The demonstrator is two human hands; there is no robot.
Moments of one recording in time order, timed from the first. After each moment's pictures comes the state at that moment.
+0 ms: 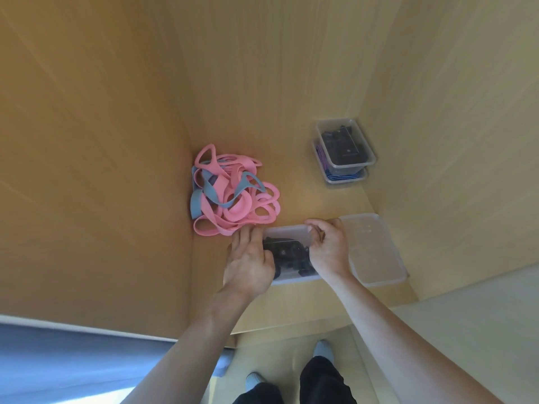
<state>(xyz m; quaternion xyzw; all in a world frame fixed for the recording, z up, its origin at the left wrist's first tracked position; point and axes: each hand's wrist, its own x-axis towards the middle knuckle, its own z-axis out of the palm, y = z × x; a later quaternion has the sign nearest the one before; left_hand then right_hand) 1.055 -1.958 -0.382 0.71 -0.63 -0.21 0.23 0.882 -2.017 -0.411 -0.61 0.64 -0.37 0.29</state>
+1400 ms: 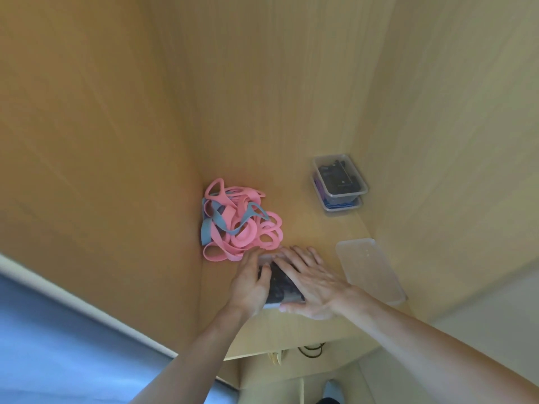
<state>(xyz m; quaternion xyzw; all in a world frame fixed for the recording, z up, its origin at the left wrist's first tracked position) 1.071 -1.962 -0.402 0.66 -0.57 -0.34 0.35 0.877 -2.001 -0.381 -0.93 0.36 0.06 0.10</state>
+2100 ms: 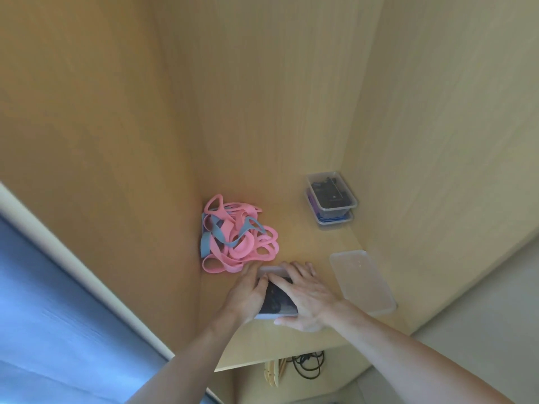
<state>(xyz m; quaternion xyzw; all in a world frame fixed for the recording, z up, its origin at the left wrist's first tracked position) 1.078 -1.963 -0.401 0.64 -0.59 -0.37 0.32 0.884 -1.986 -0.379 -0.91 0.39 0.02 0.09</state>
